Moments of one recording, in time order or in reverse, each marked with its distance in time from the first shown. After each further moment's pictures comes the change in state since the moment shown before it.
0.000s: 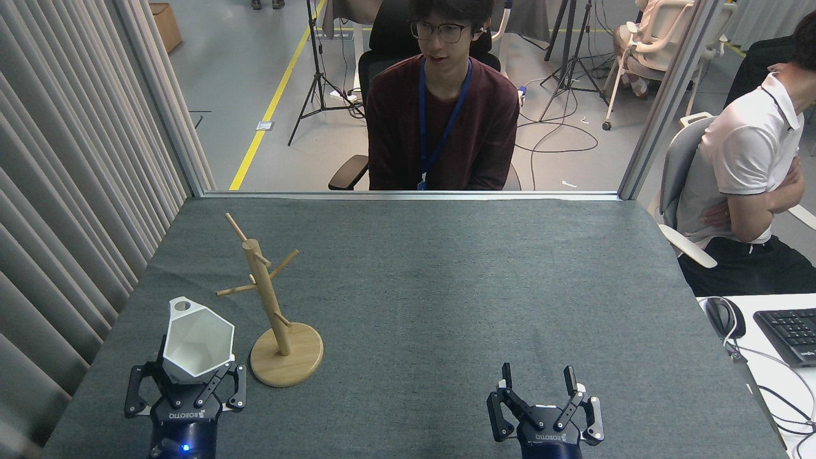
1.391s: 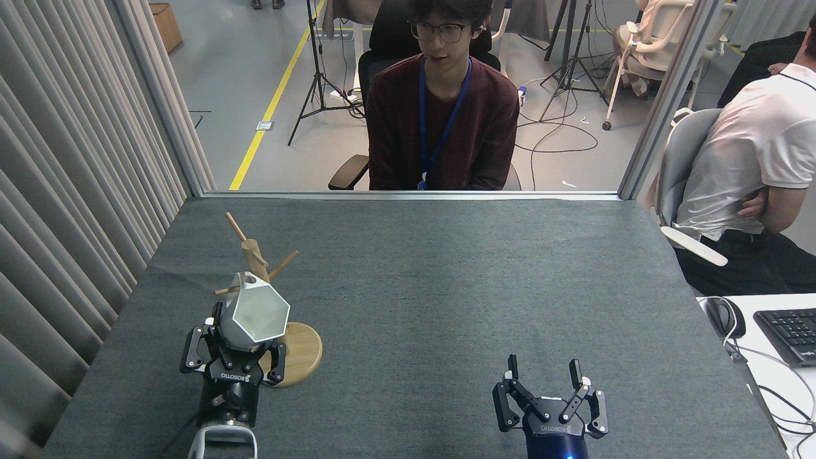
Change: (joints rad) left arm -0.216 -0.057 -0.038 0.300 -0.264 0.025 0.020; right arm -0.027 0.001 -0.025 0.016 -0.029 -0.012 -0.003
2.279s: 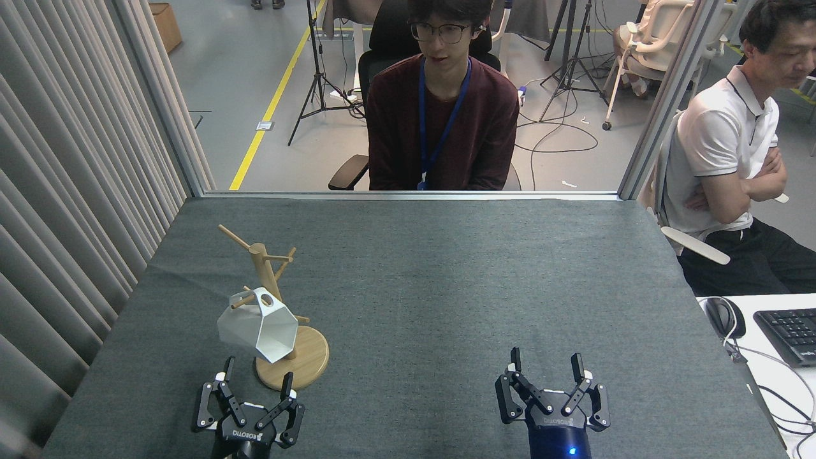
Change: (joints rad) left arm 0.209 -0.010 -0.045 -0.128 0.034 -0.037 -0.010; right arm -0.026 -0.015 0.000 0.012 -0.041 0.000 -0.008
